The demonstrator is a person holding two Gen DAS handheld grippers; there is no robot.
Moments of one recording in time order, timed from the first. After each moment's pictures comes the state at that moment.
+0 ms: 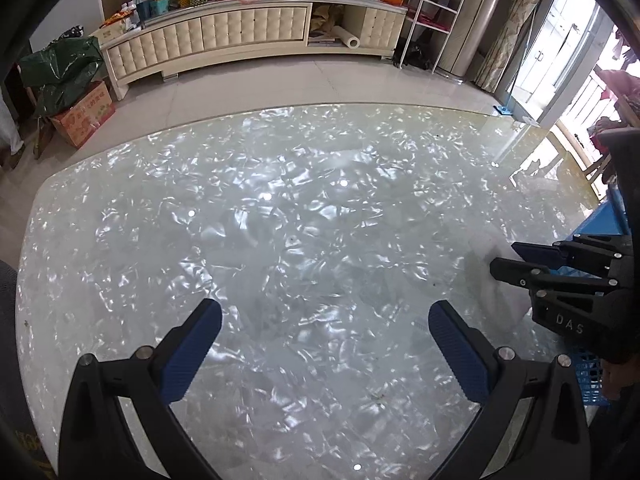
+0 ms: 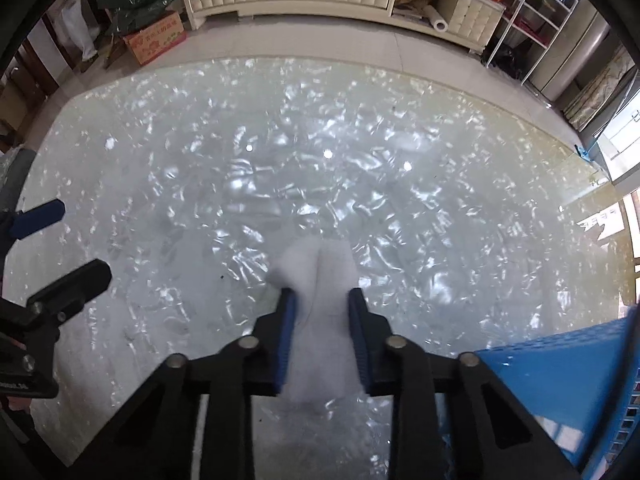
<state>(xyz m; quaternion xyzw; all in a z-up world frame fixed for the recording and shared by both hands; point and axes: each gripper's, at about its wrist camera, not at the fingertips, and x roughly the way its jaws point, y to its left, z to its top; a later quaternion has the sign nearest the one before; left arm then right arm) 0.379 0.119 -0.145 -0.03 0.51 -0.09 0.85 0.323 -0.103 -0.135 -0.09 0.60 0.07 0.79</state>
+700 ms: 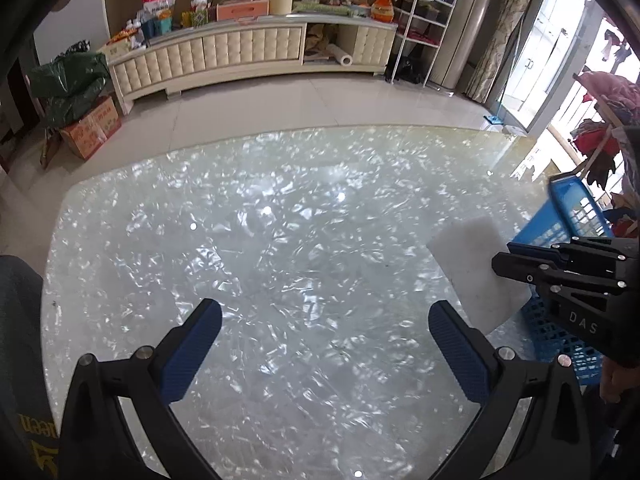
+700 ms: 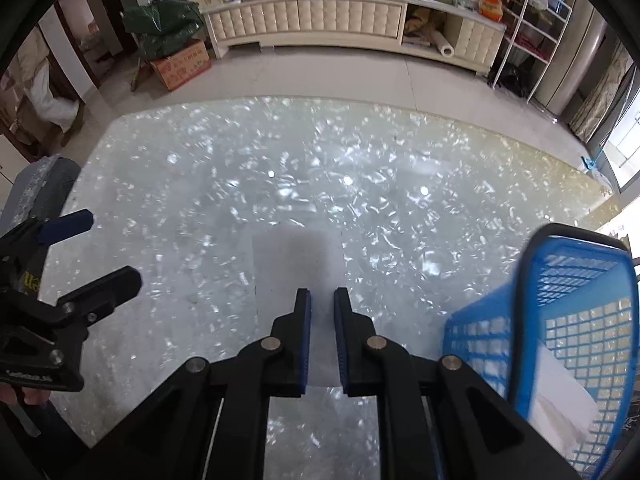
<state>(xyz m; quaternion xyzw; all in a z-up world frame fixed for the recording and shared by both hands) 0.323 0.107 -0.094 -0.02 0.49 -0.09 0.87 0.269 -0.112 -0.076 -0.06 0.56 0.11 0.82</state>
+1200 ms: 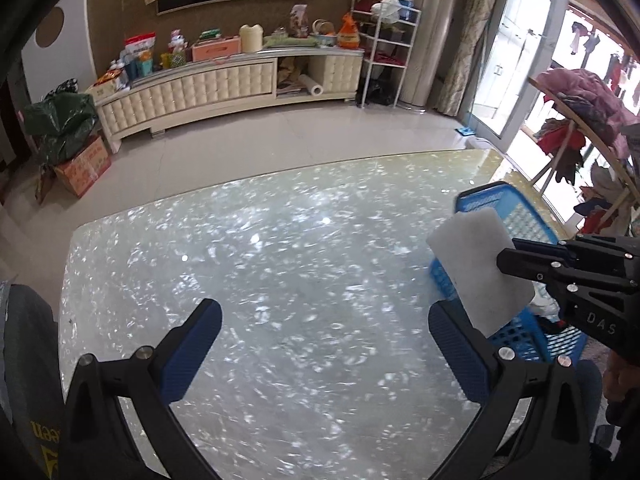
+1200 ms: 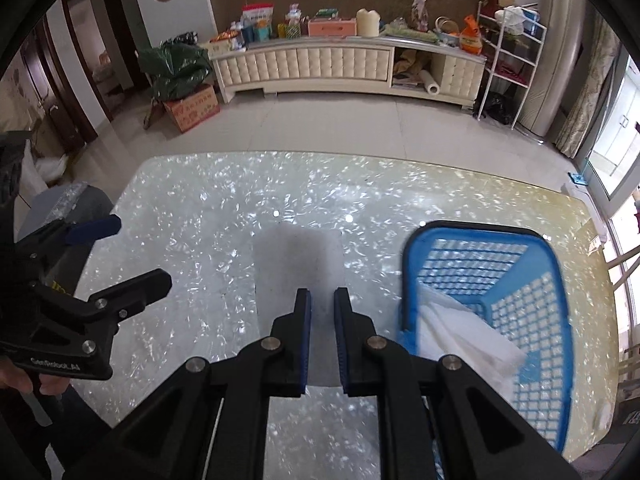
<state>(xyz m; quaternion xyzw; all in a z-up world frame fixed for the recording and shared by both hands) 0.274 0.057 -0.023 0.00 0.44 -0.12 0.89 0.204 -0.159 0.001 -0.04 0.49 0.11 0.86</state>
